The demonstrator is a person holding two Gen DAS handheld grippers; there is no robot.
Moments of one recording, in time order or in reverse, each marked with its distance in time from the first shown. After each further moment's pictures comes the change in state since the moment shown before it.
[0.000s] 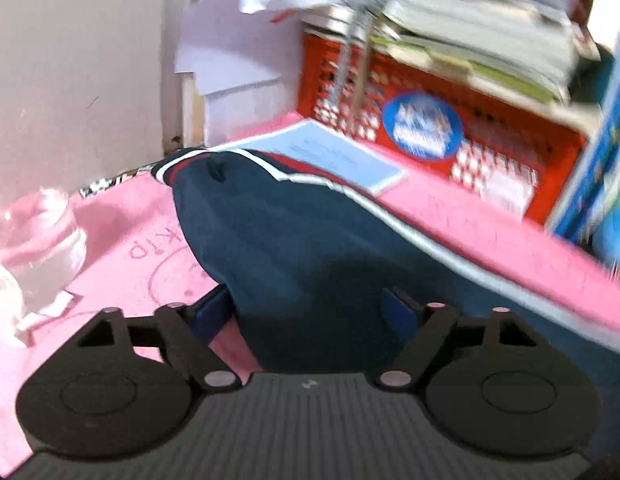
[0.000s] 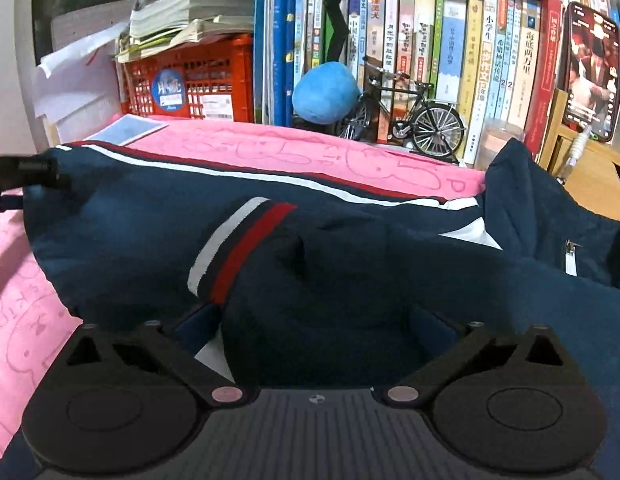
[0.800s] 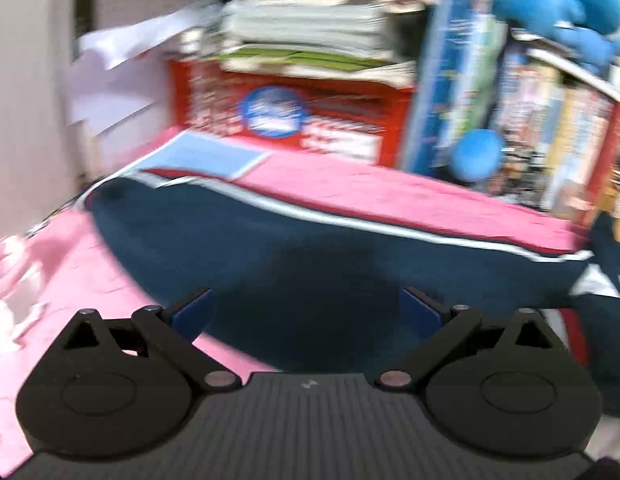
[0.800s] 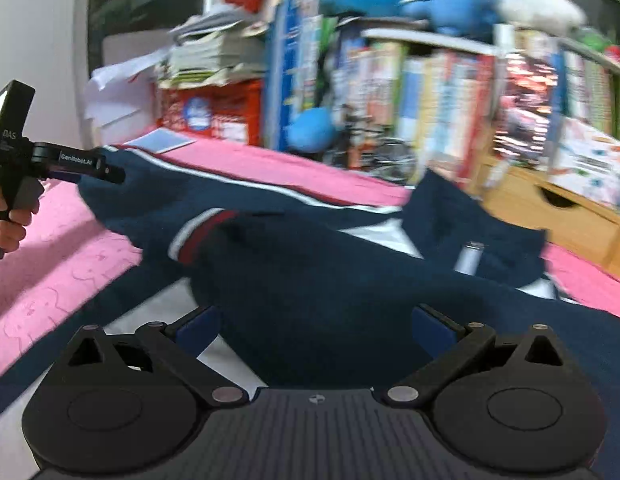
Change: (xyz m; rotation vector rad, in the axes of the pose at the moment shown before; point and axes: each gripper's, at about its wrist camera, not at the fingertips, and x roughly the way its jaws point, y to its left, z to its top) left arm -0.070 -0.045 -0.022 0.315 0.074 -0.190; right arm -0.114 -0.031 -0.033 -0.088 -0.081 0.033
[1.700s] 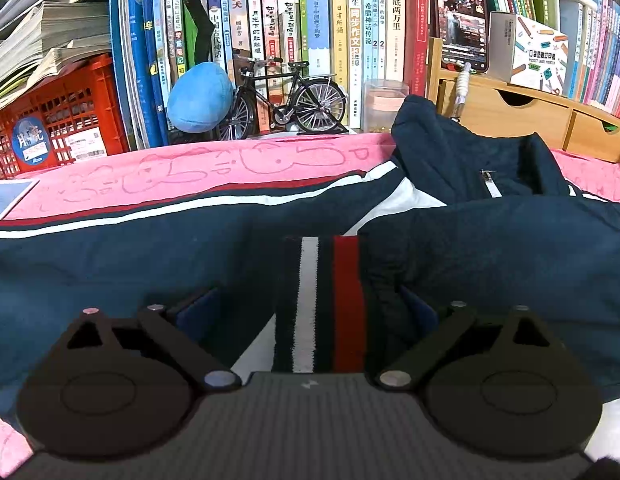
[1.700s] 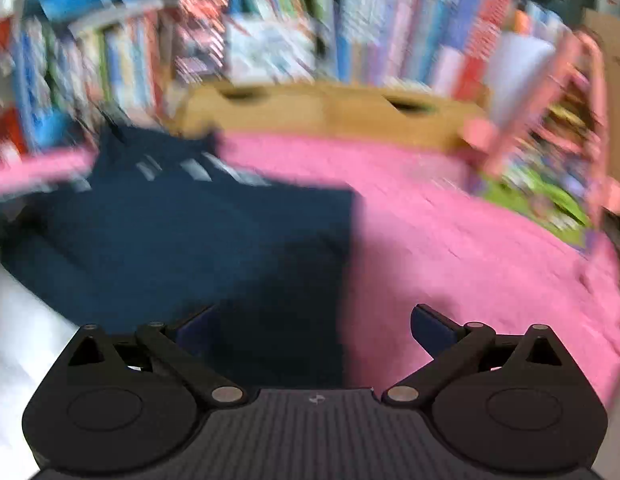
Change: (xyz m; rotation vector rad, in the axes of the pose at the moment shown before) left arm 0.017 -0.238 -0.045 0.328 0.032 -0.248; right arm -0.090 -0.216 -0.117 0.344 0.152 -0.522
